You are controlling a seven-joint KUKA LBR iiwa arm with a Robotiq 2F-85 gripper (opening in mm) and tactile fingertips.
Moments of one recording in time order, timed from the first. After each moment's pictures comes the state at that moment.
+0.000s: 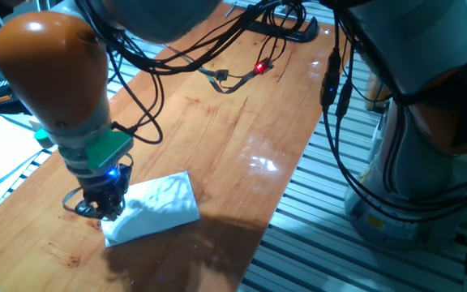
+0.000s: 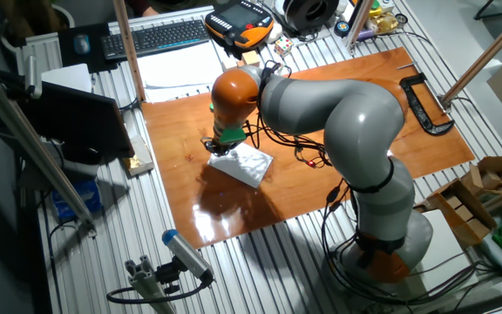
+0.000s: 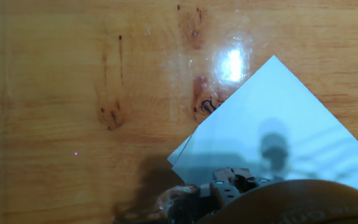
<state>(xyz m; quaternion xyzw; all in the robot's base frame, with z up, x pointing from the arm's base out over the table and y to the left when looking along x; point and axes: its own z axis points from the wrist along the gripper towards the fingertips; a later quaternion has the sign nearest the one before) 0.520 0.318 0.085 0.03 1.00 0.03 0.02</state>
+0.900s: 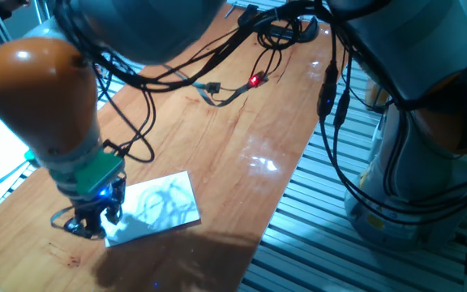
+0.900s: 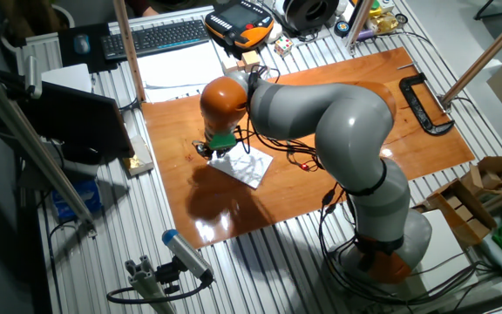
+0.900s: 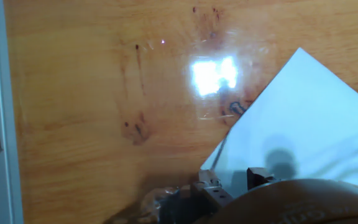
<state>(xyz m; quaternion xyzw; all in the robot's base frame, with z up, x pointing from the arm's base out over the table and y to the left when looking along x) 0.518 0.346 0.071 0.04 1.00 0.01 0.03</state>
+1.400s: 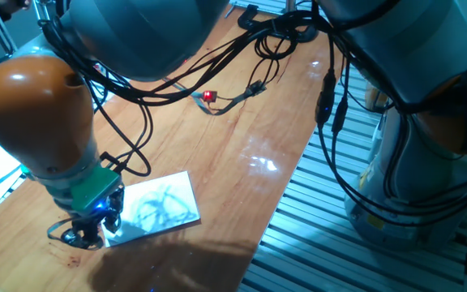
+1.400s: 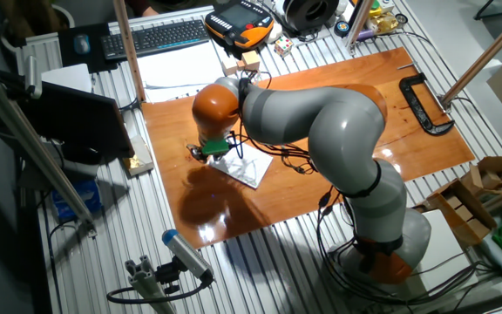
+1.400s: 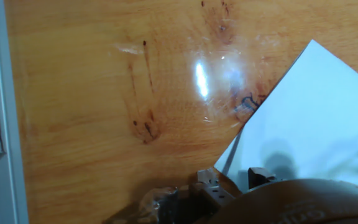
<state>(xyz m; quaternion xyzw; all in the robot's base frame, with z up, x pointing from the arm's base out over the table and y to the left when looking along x) 0.517 0.357 0.062 0.06 1.00 0.01 0.04</state>
